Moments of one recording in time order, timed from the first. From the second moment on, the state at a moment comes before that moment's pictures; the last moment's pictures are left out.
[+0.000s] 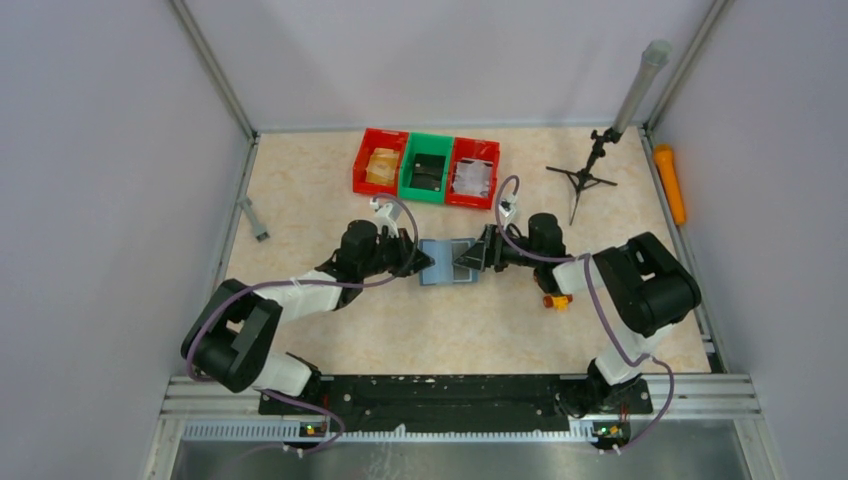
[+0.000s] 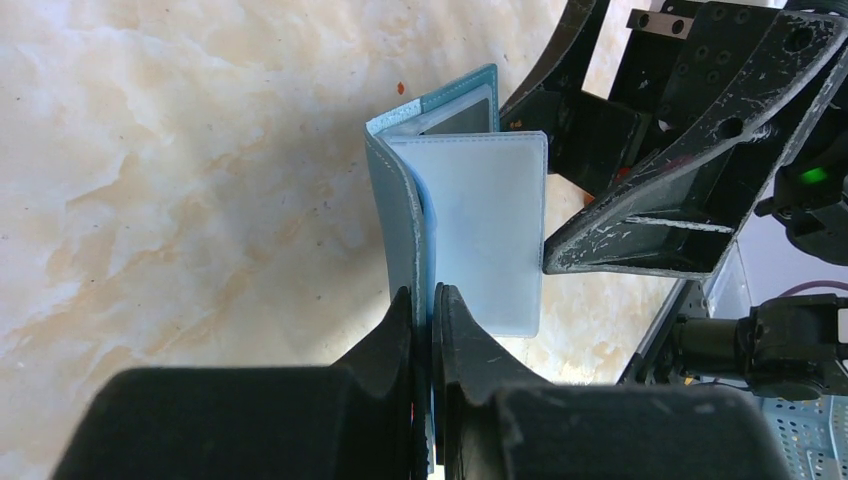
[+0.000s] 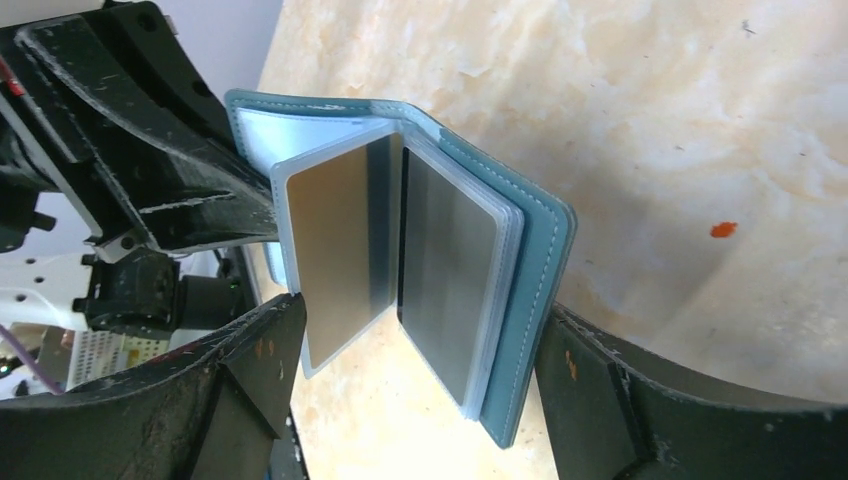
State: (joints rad) left arm -0.52 1.42 0.55 0.46 0.42 -0.65; right arm 0.43 1.72 0.56 0.82 -0.73 0.70
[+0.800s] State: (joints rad) left arm -0.53 1.49 0.62 0.33 0.35 -0.63; right arm 0.43 1.71 0.58 0.68 -0.64 0.63
